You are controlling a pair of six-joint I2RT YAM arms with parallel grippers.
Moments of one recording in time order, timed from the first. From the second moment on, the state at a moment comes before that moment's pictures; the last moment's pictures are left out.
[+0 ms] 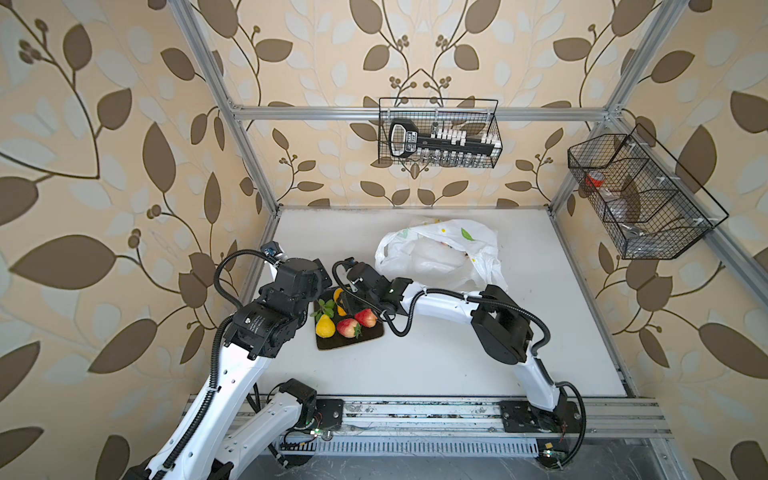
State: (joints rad) left arm -0.39 0.81 1.08 -0.95 -0.56 -0.71; right arm 1.00 2.24 1.74 -0.26 0.02 0.49
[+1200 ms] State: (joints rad) left arm -0.39 0.91 1.05 -0.65 -0.10 -0.54; right arm 0.95 1.39 1.20 -0.22 0.21 0.49
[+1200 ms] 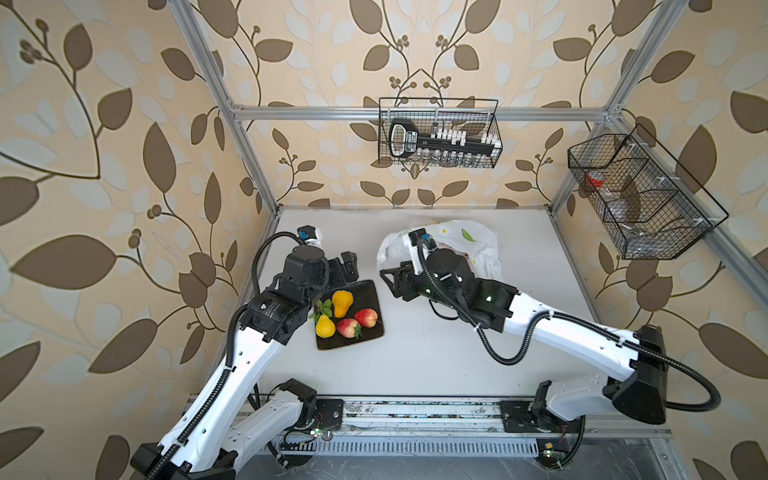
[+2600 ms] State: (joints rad) left arm -0.39 1.54 1.21 -0.45 0.30 -0.45; right arm 0.60 1.72 1.04 0.09 0.21 -0.61
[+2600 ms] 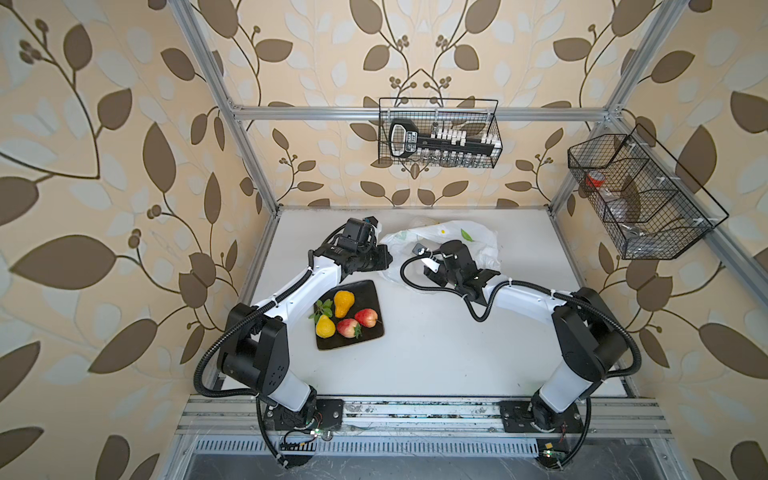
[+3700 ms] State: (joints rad) left arm -0.67 1.33 1.12 -0.47 0.27 -0.45; right arm 0.43 1.93 1.22 -0.22 0.29 0.26
